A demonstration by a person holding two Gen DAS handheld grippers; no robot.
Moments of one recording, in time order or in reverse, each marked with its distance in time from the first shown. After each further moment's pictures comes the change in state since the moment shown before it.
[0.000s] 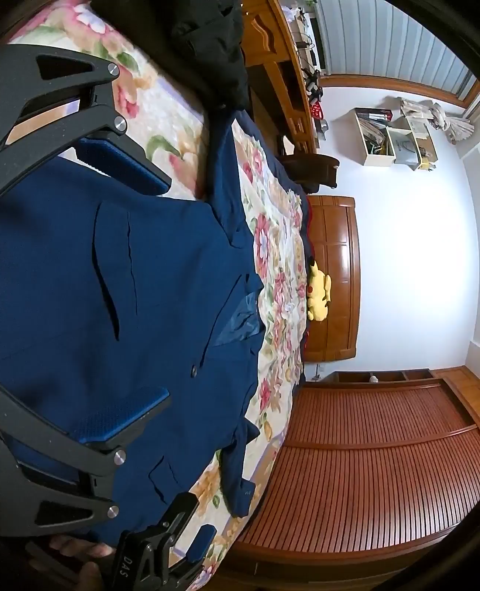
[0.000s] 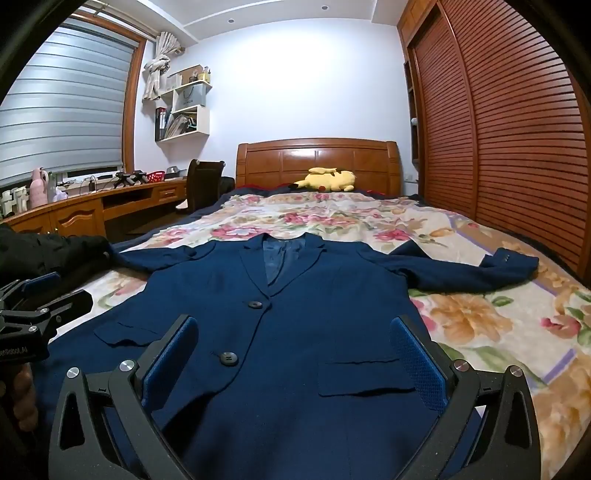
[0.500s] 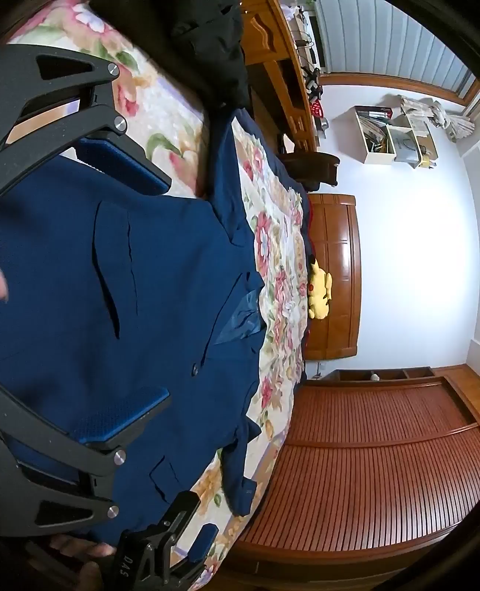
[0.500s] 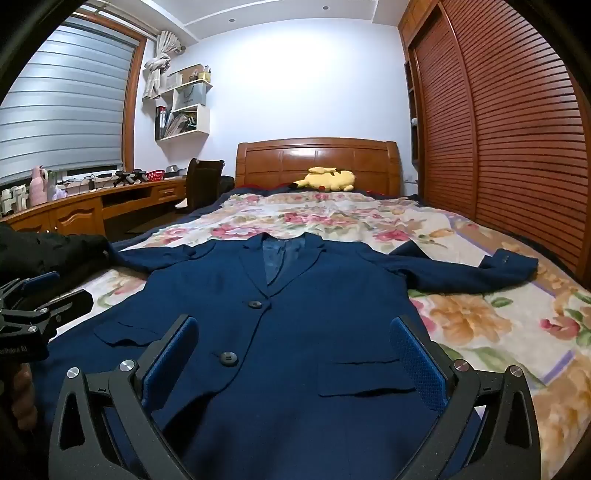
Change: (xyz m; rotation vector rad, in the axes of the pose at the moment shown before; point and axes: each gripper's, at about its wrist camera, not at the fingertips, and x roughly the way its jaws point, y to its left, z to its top) left arm -0.001 0.001 0.000 0.004 0.005 -0.005; right arm 0.000 0.001 0.000 -0.006 0.004 -0.005
